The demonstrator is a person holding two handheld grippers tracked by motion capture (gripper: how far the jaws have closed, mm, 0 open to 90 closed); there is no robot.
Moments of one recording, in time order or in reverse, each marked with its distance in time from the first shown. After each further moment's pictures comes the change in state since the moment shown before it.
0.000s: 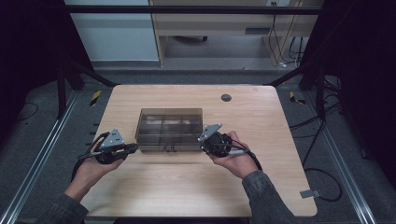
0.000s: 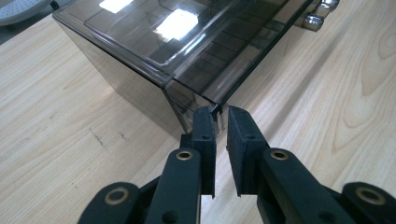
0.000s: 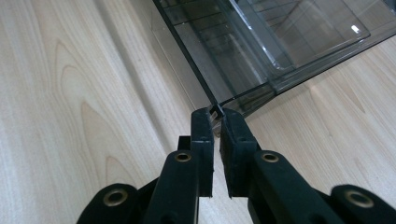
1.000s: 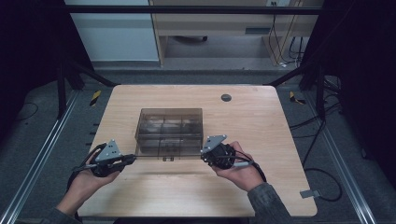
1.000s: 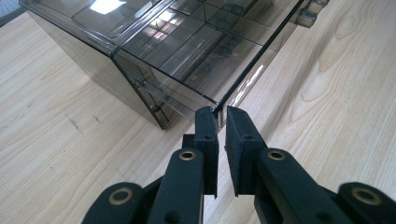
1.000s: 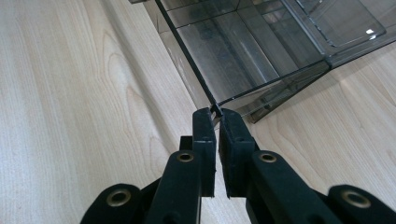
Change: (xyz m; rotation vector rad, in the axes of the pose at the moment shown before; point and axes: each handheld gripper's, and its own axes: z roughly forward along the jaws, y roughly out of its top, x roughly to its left) left arm -0.025 -0.015 -0.018 0.001 -0.035 0.027; right arm 0.026 -0.017 -0.014 -0.030 0.045 -0.005
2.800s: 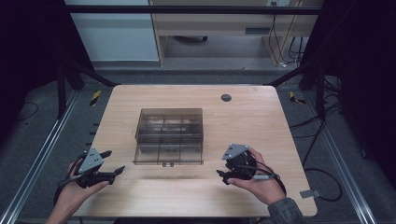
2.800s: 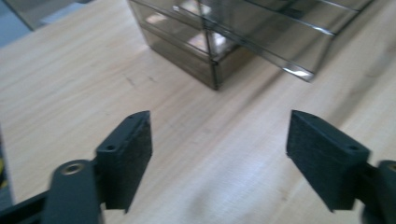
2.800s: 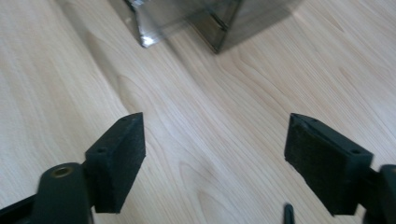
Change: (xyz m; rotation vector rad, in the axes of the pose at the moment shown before) left arm 0.014 -0.055 -0.012 -0.084 0.204 -0.085; right arm -0.001 -0.055 -0.030 0.037 -0.143 0.127
